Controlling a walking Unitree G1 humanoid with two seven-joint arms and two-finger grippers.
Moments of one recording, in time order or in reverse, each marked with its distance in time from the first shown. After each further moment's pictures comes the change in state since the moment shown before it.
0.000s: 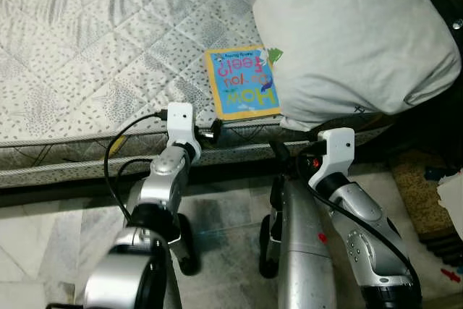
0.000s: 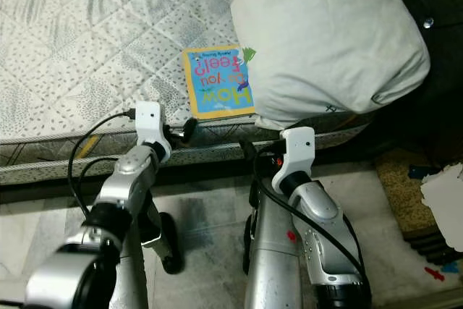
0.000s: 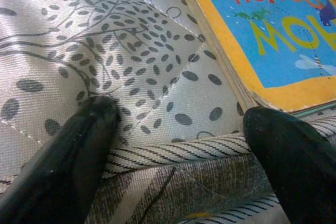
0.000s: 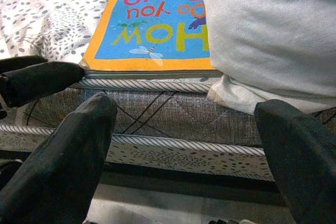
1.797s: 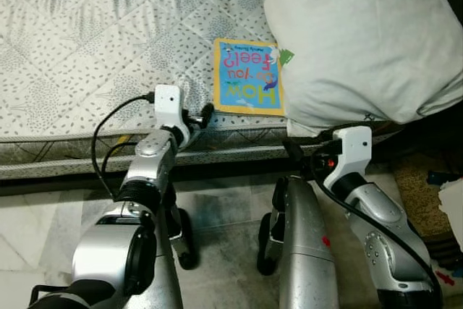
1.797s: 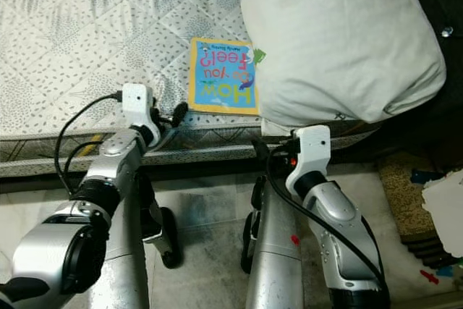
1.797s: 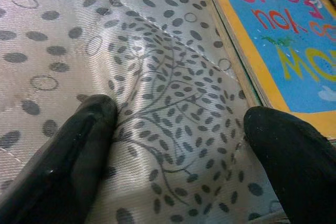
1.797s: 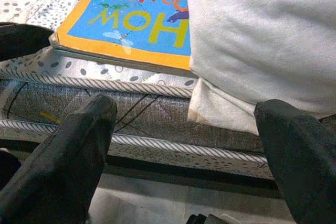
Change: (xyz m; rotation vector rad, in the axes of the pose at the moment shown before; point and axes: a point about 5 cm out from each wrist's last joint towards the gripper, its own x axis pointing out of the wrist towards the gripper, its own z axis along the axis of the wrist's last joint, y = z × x) left arm 0.010 0.018 0.024 0.006 -0.051 -0.071; right arm -0.010 -0.014 0.009 -0.034 0.019 -0.029
